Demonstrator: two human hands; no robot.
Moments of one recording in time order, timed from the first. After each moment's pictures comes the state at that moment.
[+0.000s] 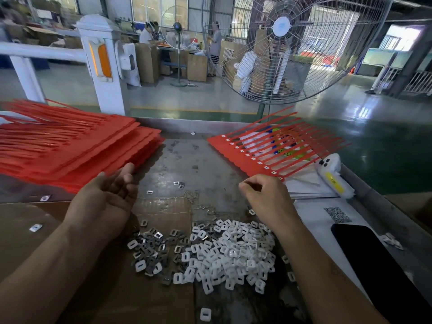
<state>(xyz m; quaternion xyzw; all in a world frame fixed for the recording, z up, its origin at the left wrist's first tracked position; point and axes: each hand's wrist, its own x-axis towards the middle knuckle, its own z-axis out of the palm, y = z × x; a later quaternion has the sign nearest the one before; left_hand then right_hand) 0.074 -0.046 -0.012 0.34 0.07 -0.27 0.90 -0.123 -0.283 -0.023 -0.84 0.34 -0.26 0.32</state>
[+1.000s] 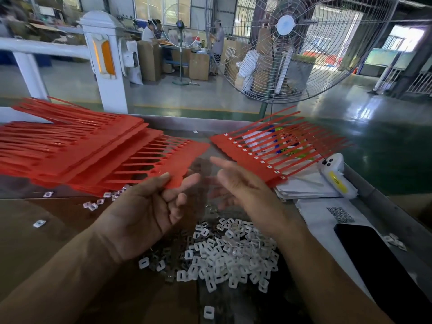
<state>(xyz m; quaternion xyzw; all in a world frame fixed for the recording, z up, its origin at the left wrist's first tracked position) 0.022 -0.060 -0.002 0.37 -0.12 -0.52 0.76 -0.112 -0.241 -0.001 -0.76 0.10 -0.17 0.62</state>
